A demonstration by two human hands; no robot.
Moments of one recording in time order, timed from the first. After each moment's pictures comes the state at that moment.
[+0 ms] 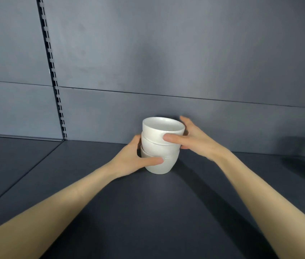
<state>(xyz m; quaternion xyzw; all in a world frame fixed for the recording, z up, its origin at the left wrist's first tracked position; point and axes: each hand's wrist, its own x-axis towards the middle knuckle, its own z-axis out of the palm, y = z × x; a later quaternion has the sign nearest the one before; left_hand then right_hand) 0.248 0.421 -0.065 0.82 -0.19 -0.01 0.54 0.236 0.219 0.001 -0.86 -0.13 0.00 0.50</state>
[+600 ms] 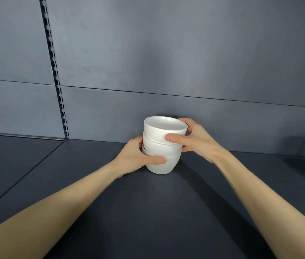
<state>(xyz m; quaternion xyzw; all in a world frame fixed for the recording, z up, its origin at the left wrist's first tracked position) 0.248 0.417 -0.063 0.79 -0.18 0.00 0.58 0.230 0.223 -0.004 -0.81 -0.16 -0.03 0.57</state>
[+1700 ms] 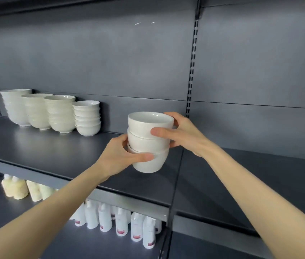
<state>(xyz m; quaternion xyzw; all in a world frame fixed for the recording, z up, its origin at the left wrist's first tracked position) 0.079 0.777 -0.027 0.81 -0.05 0.17 0.55 0.140 0.592 0.024 -0.76 -0.30 0.03 0.58</state>
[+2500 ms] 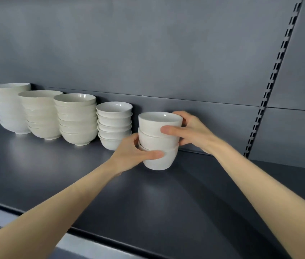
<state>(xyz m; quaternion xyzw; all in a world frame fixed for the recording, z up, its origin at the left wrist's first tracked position) 0.227 0.986 -0.044 0.81 -0.07 0.12 0.57 0.265 0.799 0.018 -0.78 -0.26 0.03 0.58</state>
